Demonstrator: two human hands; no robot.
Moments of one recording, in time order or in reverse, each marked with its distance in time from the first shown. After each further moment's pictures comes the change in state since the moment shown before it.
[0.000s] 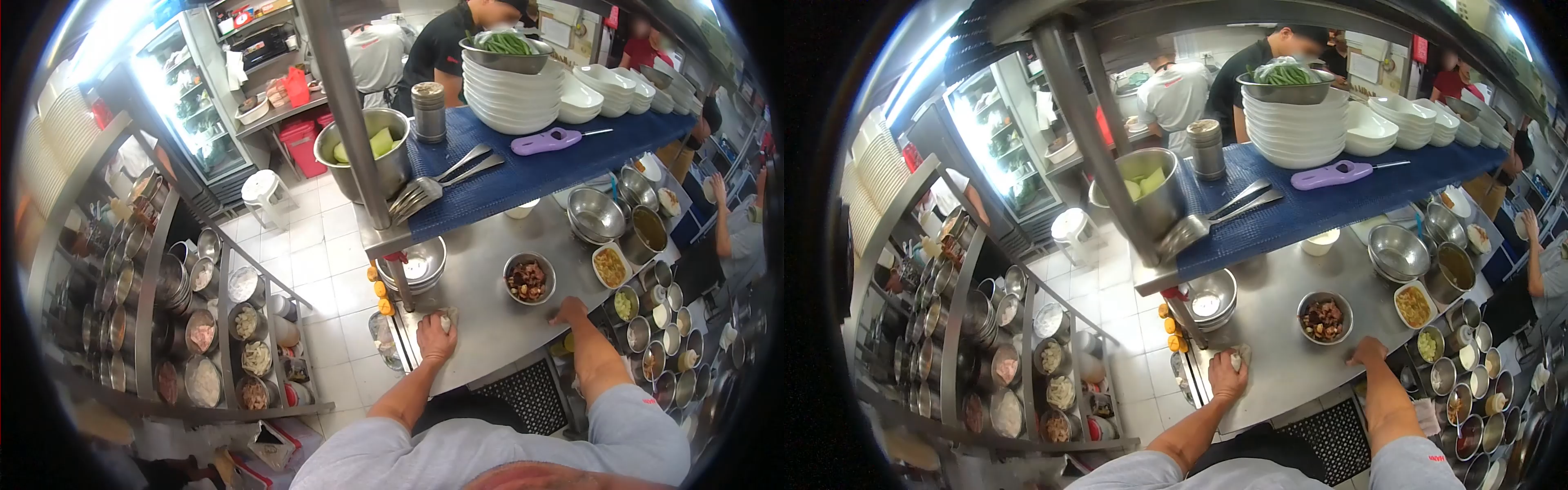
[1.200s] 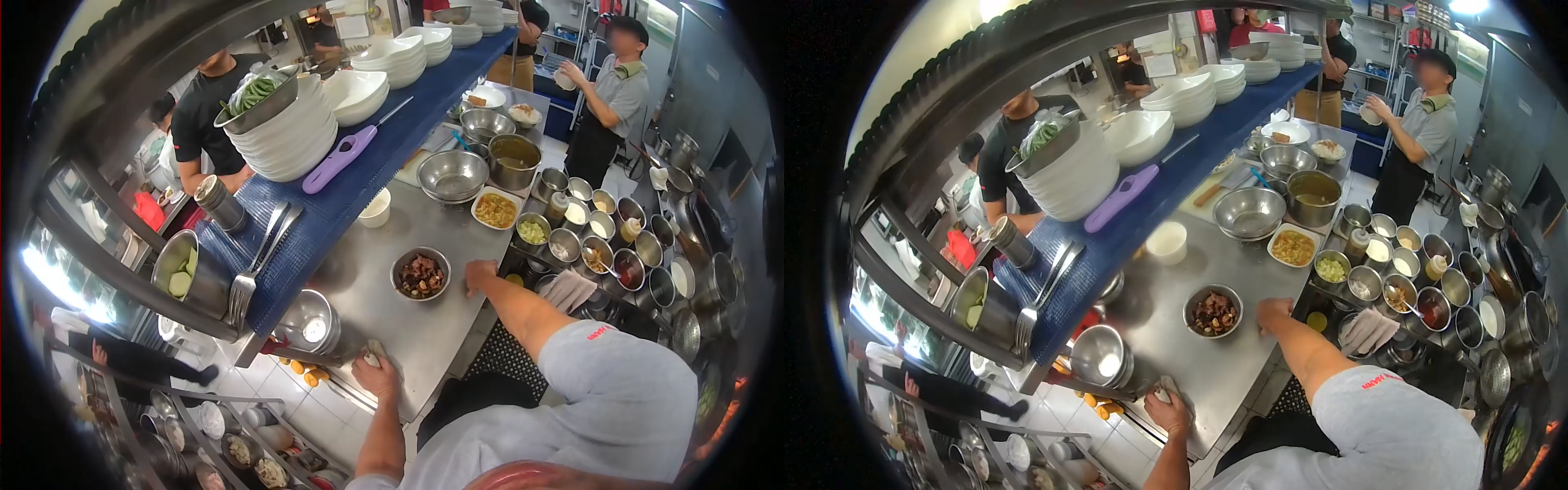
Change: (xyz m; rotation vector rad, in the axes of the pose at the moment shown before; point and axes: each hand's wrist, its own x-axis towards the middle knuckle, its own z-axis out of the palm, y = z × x) left_hand -0.004 -0.002 0.006 -0.040 0.017 0.058; right_hand -0.010 -0.012 0.001 0.048 0.035 0.097
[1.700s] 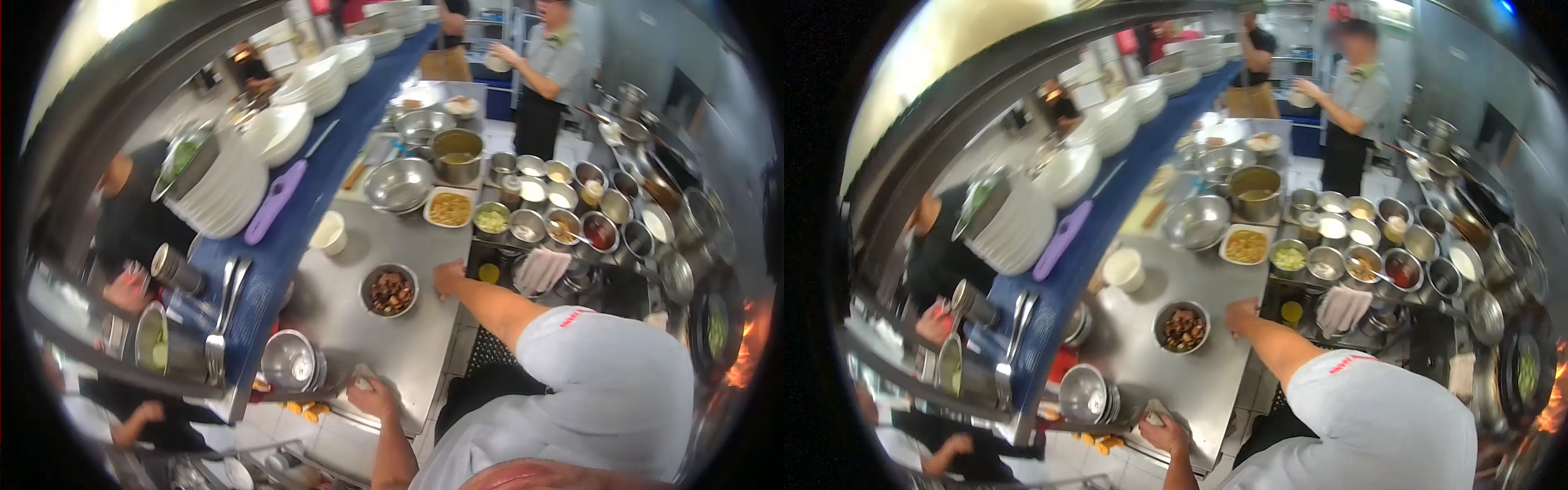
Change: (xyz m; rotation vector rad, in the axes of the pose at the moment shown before) left_hand -0.002 -0.001 0.002 -0.016 -0.013 0.030; right_hand -0.012 0.004 -0.004 0.059 -0.030 0.007
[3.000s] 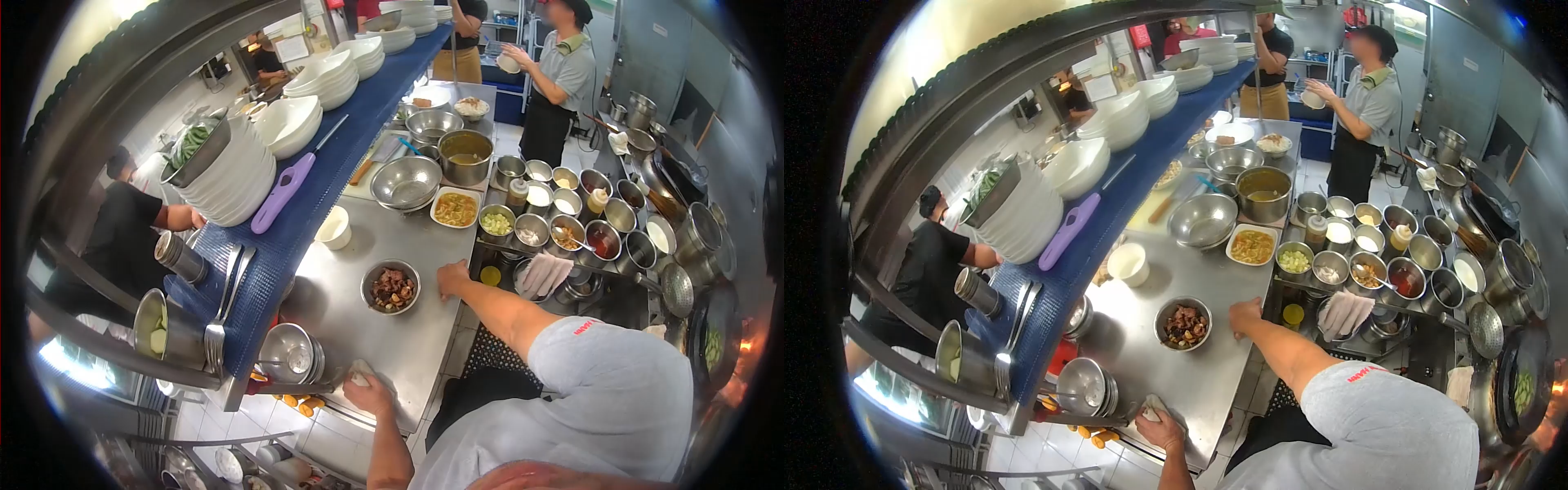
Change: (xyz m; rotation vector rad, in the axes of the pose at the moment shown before) left_hand 0.002 0.012 -0.006 0.063 0.003 -0.042; right_hand -0.003 0.006 0.009 0.051 0.097 -0.089
